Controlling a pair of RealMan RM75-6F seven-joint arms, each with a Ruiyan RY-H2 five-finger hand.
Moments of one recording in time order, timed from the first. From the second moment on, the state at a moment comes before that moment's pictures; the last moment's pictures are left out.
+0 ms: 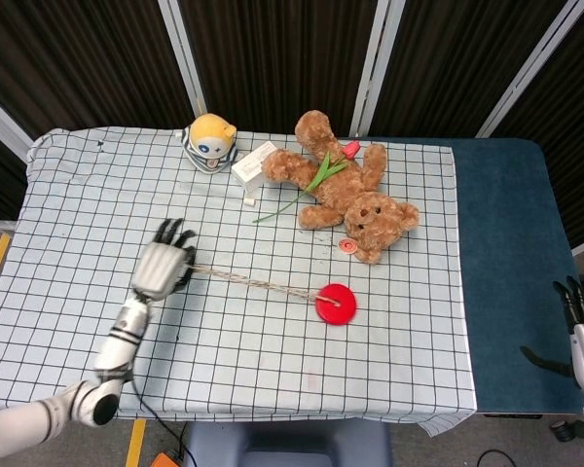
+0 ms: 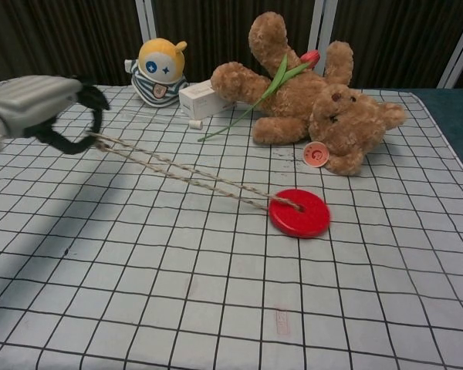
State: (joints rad) left arm -0.65 -1.50 -0.15 -1.39 1.23 1.18 0.37; right arm 0.01 -1.17 0.10 -1.46 -1.44 1.47 0.15
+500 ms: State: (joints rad) left arm -0.34 -1.24 -0.10 -1.29 1.22 1.45 0.20; right arm 0.01 -1.18 0.09 -1.46 -1.44 1.47 0.13
